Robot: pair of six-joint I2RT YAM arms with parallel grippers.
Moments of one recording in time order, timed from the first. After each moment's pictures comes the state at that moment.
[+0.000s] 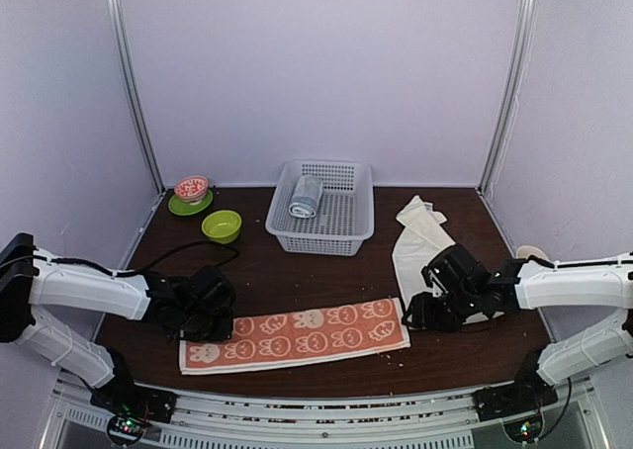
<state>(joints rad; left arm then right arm) -0.90 1.35 0.56 -0.40 -0.22 -0.89 0.77 1.23 0.60 -0.39 -0.05 0.84</state>
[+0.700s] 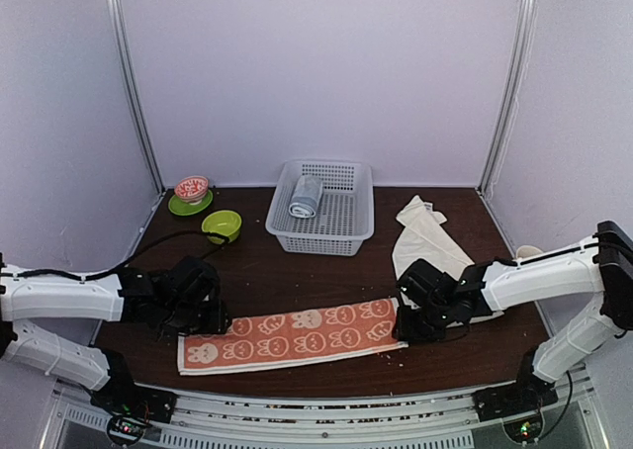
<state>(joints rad) -0.90 1.17 0.57 -0.47 -0.22 -0.85 0.93 1.45 0.68 -0.40 0.04 0.96</state>
